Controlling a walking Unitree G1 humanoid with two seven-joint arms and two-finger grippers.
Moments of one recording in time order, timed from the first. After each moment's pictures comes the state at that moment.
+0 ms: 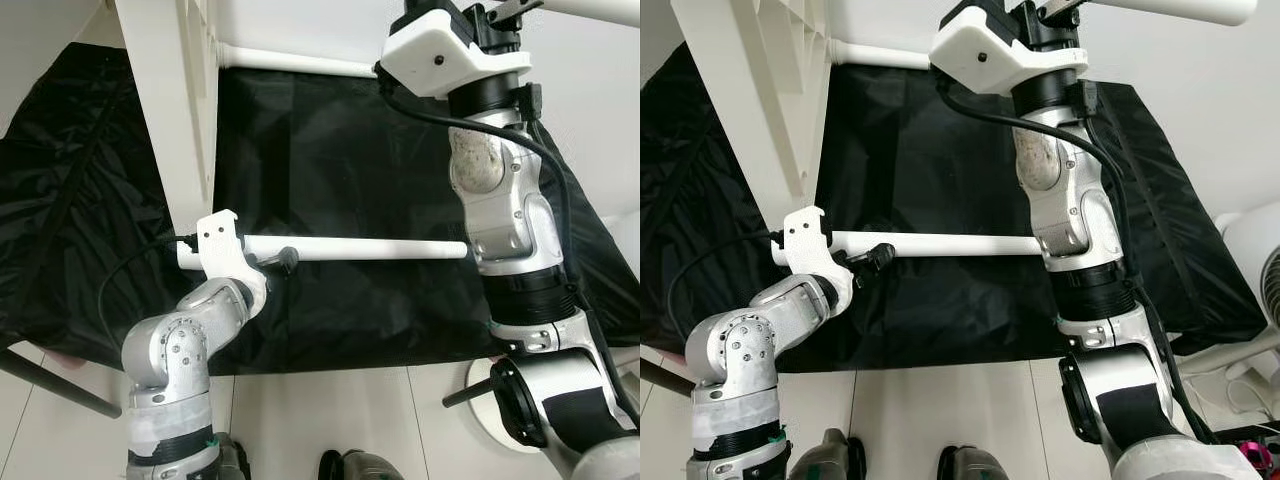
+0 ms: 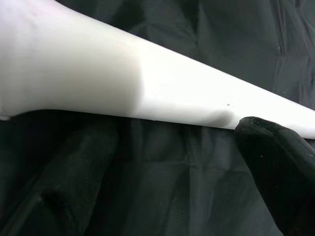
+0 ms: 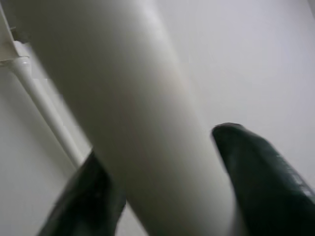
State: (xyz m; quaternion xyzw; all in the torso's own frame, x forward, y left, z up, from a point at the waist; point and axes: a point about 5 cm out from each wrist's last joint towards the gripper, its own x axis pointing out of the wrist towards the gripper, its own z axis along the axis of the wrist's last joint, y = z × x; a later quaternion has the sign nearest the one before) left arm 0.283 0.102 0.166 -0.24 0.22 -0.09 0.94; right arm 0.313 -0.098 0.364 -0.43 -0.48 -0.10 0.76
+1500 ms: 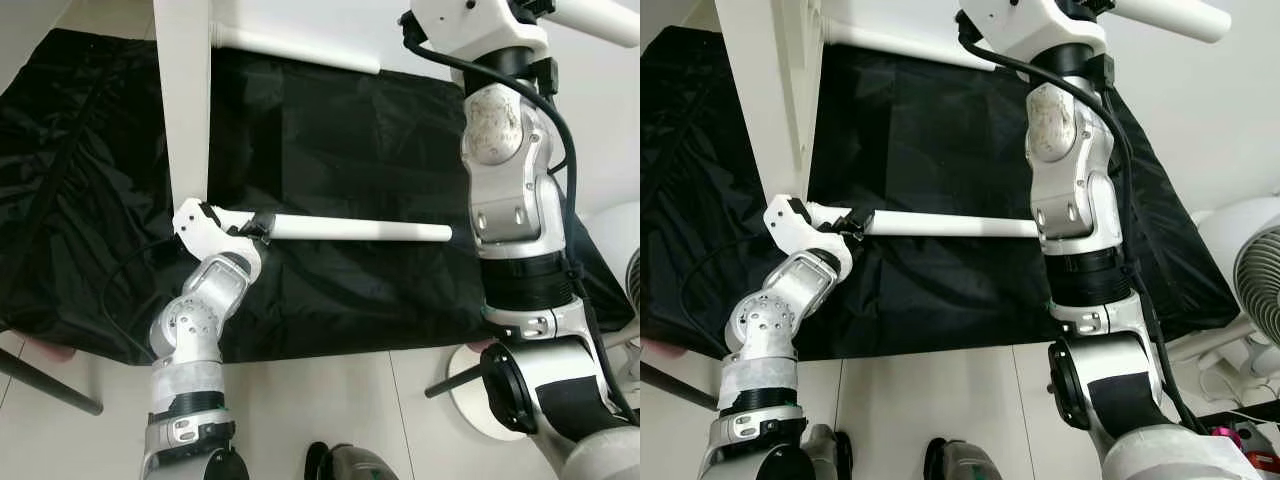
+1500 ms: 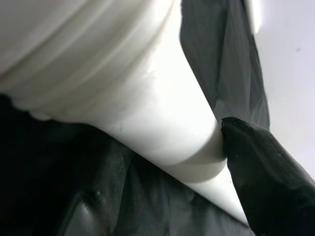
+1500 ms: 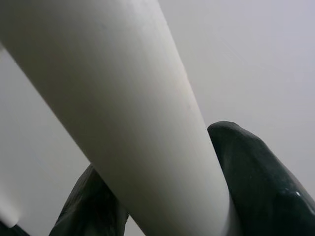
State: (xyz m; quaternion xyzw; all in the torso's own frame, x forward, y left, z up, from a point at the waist) left arm 0.329 0.121 0.158 -0.46 0.11 0.02 0.88; right arm 0.329 -0.107 0.373 -0.38 -0.39 -0.10 0.83
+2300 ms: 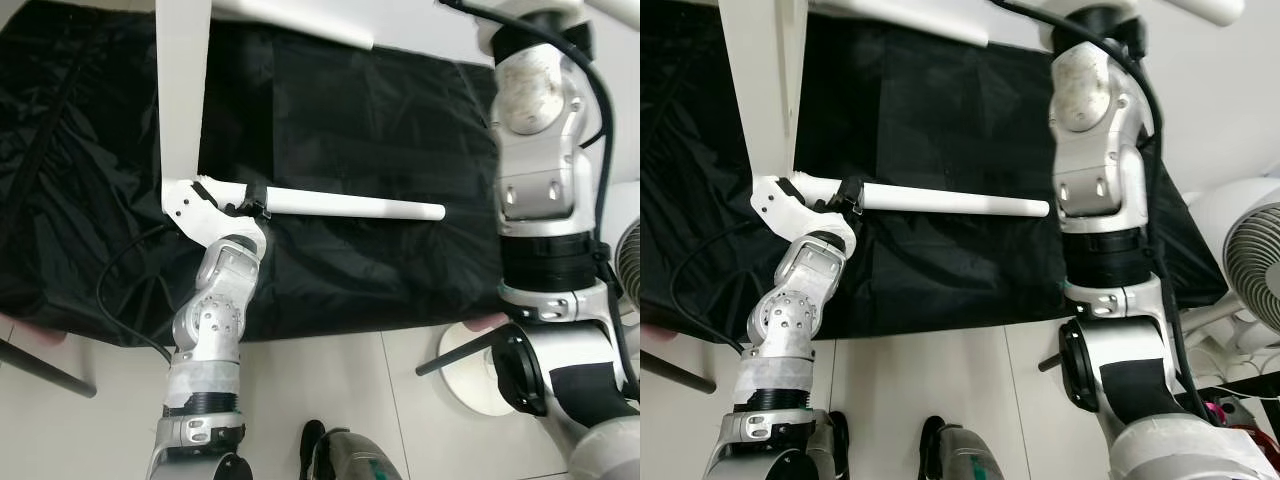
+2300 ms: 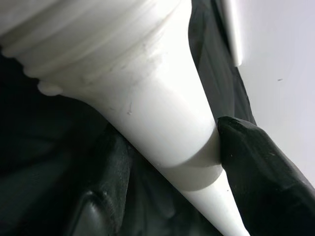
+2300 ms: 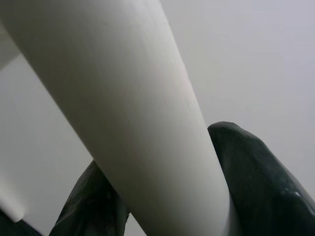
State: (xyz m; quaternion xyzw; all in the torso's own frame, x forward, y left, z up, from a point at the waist) left arm 0.327 0.108 0.198 -0.46 -0.01 0.01 0.89; right arm 0.317 -0.127 0.401 -0.36 -0.42 -0.10 0.83
